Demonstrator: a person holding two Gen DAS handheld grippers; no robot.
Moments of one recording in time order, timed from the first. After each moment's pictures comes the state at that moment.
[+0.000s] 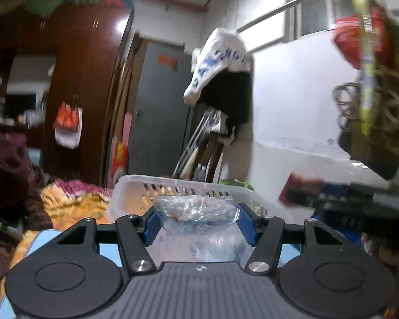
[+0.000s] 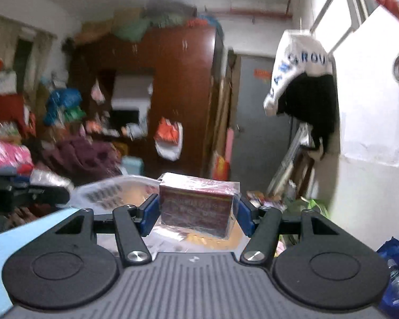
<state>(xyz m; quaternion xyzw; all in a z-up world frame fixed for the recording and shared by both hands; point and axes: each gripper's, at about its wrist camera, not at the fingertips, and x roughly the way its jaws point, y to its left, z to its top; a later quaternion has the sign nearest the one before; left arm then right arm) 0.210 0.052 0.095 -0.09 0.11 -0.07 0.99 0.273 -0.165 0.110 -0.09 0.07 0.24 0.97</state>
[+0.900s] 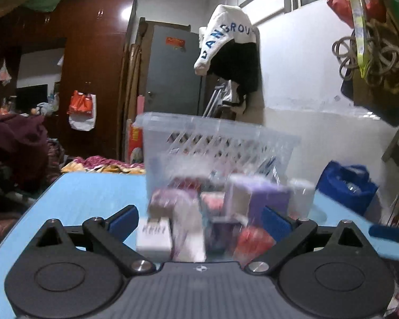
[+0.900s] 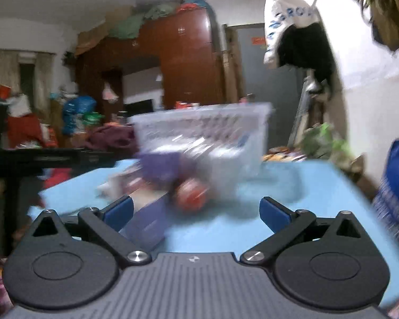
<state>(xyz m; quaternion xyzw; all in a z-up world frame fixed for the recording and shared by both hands) 0.131 0.043 -0.006 -0.04 0.14 -0.03 0.99 0.134 -0.226 -0.027 0.01 0.12 0.30 0.94</state>
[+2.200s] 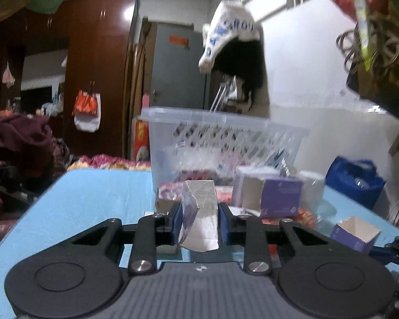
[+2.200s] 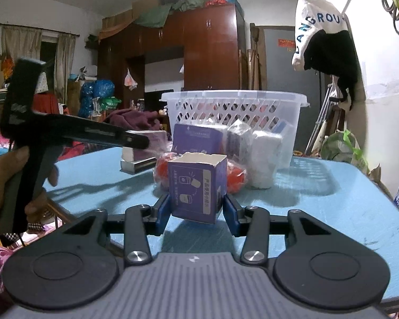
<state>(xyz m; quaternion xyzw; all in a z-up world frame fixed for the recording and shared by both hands) 0.127 0.046 -0.012 -0.04 0.13 -0.02 0.99 0.125 -0.198 -0.044 -0.04 0.10 0.32 0.94</state>
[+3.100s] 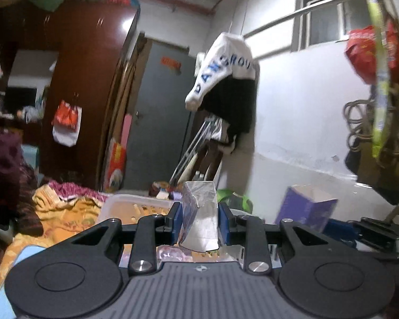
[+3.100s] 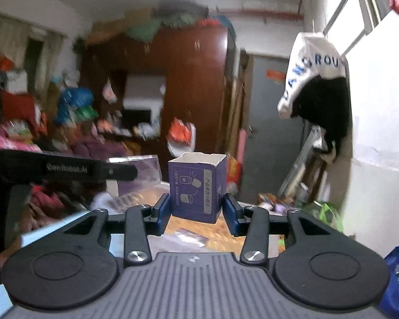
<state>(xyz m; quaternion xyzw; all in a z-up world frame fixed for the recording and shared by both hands) 0.256 0.046 0.112 -0.11 0.10 -0.07 0.99 0.259 -0.142 0.113 -0.10 0.07 0.26 0.96</state>
